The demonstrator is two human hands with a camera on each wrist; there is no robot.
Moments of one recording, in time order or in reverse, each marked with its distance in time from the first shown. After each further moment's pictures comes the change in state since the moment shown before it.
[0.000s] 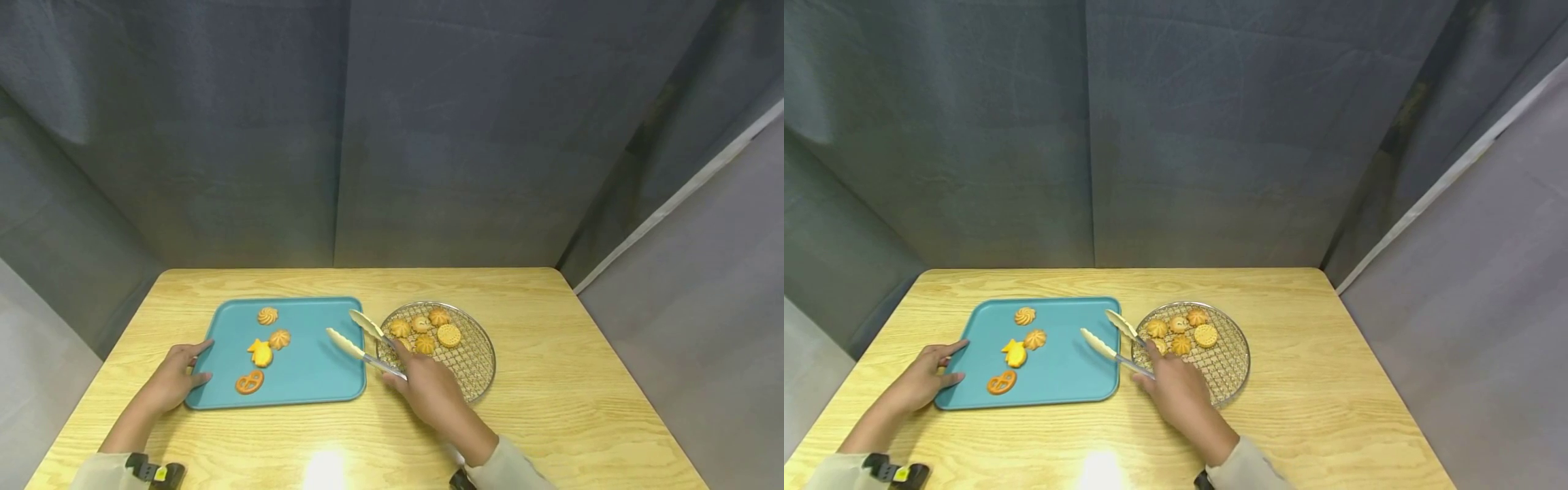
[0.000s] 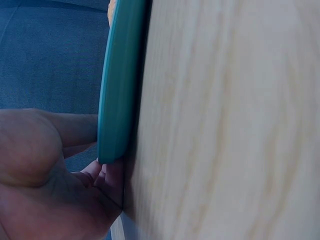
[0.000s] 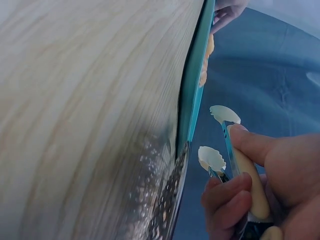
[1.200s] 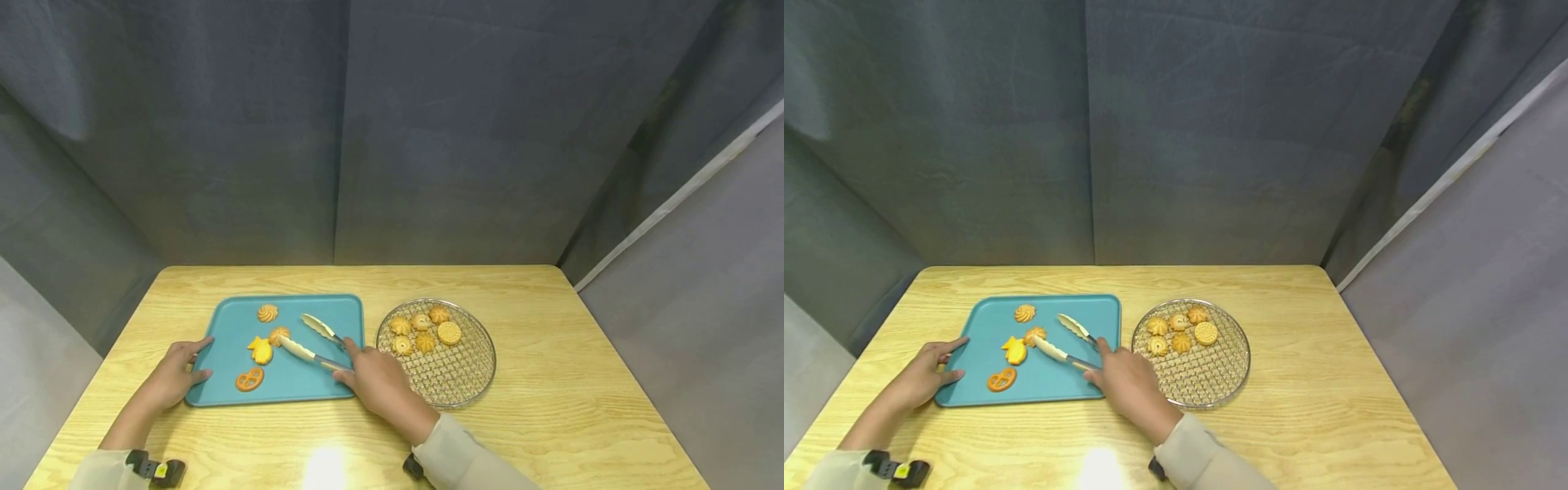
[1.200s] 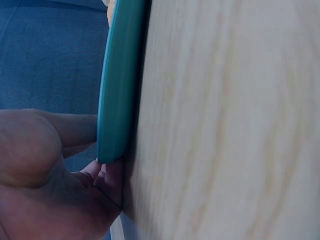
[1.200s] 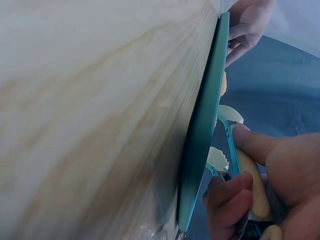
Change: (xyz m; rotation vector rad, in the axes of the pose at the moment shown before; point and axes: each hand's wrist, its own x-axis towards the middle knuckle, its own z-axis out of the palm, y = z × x) left_hand 0.001 0.000 -0.001 0.003 -0.008 0.002; right_hand 0.037 -0.060 0.037 -0.036 -0.124 -0.029
